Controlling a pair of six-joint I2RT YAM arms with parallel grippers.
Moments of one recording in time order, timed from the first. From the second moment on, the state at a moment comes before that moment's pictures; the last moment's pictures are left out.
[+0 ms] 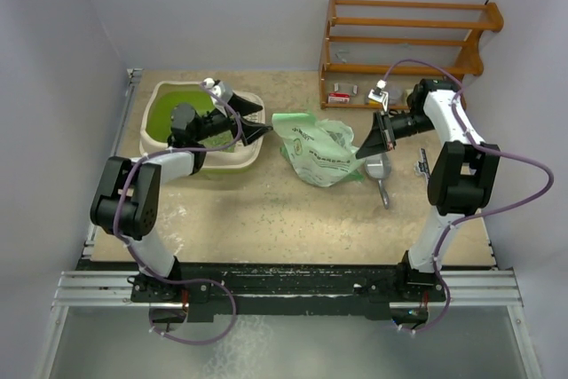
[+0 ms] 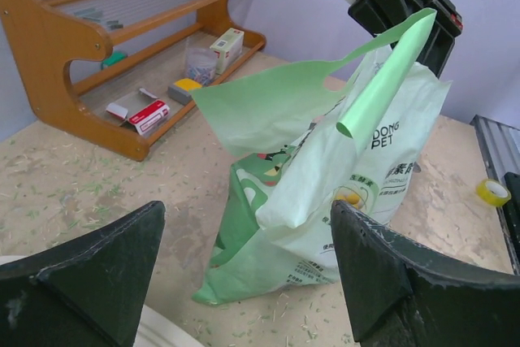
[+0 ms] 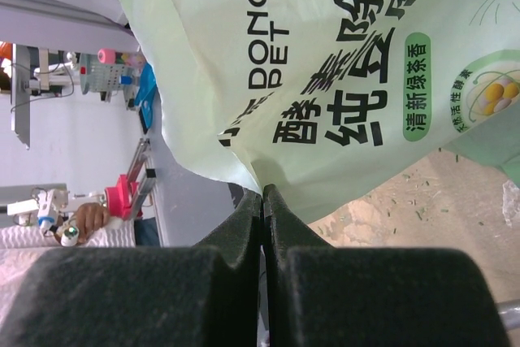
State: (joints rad) left arm -0.21 1.71 0.88 1.05 0.97 -0.34; right arm -0.07 1.91 1.65 -1.63 -1.15 -0.85
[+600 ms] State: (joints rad) left arm -0.35 1.89 0.98 1.21 1.00 -0.48; right arm -0.07 1.91 1.65 -1.63 -1.15 -0.84
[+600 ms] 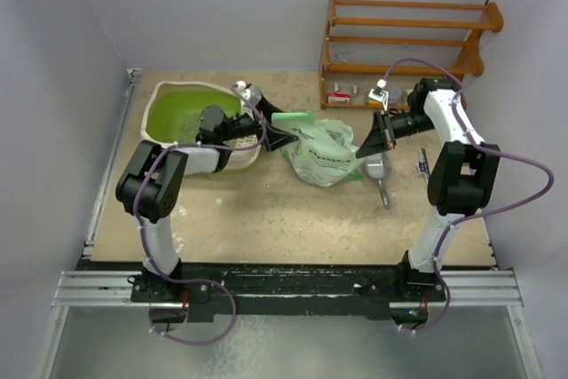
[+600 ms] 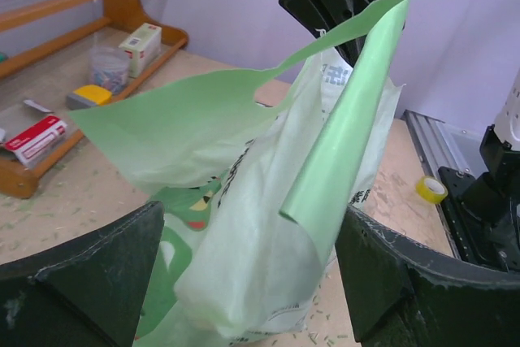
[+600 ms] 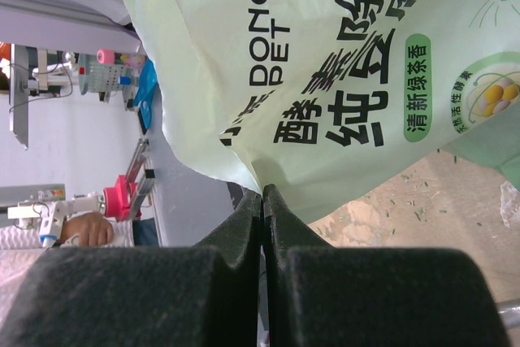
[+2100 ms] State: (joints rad) left arm -0.36 2.10 1.22 1.40 1.35 -1.28; right arm -0.17 1.41 1.16 -1.19 -1.02 -0.81
